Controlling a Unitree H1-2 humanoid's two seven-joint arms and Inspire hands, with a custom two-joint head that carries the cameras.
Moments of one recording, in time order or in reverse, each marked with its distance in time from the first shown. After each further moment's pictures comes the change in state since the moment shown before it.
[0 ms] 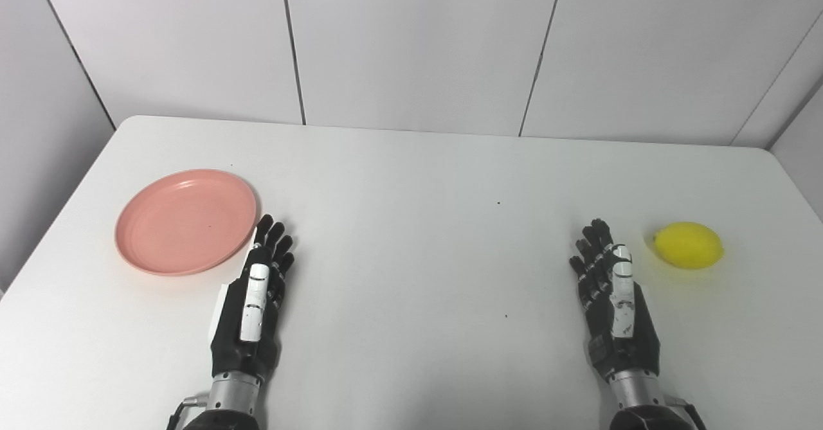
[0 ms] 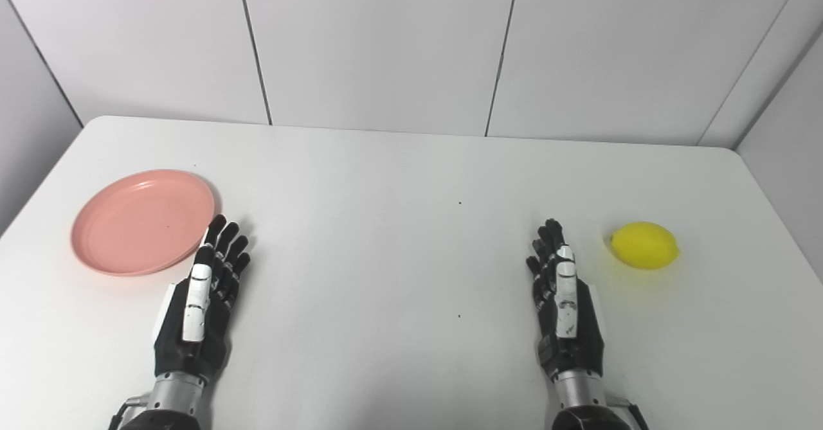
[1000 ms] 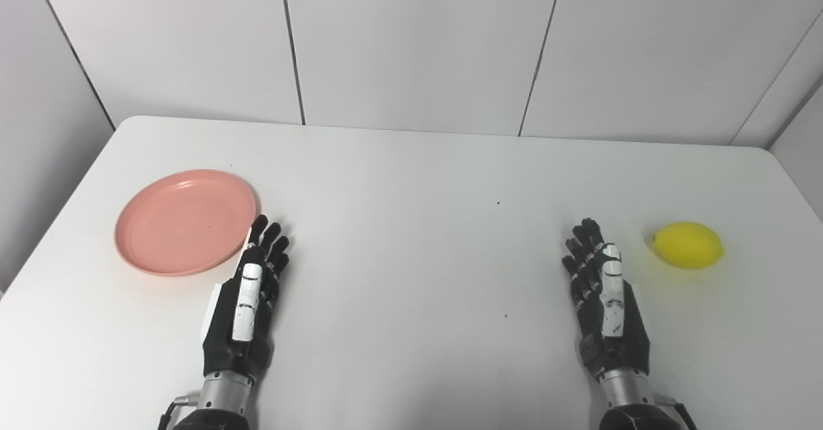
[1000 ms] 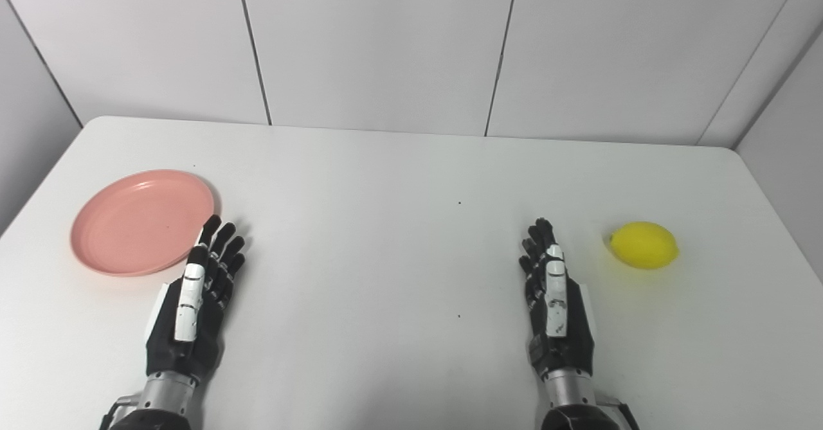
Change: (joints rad) left arm -0.002 0.003 0.031 -0.008 0.000 0.027 -0.032; right arm 0.000 0.015 0.012 -0.003 -0.009 0.001 -0.009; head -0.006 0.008
